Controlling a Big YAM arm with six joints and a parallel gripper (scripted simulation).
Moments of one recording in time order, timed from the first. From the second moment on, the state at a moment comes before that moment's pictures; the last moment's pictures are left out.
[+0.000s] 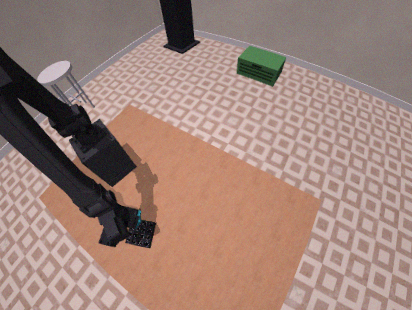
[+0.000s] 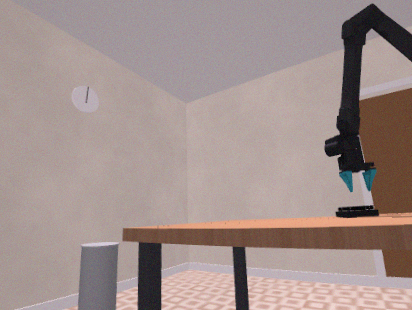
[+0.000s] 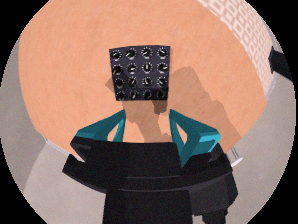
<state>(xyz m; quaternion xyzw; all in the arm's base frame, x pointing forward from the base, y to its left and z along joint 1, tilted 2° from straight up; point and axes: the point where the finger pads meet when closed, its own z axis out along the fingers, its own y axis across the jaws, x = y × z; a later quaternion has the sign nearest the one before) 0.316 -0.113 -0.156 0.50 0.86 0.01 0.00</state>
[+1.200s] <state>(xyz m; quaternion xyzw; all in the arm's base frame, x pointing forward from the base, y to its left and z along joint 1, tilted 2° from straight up) 0.314 -0.111 -0.157 0.50 0.87 0.01 0.00</state>
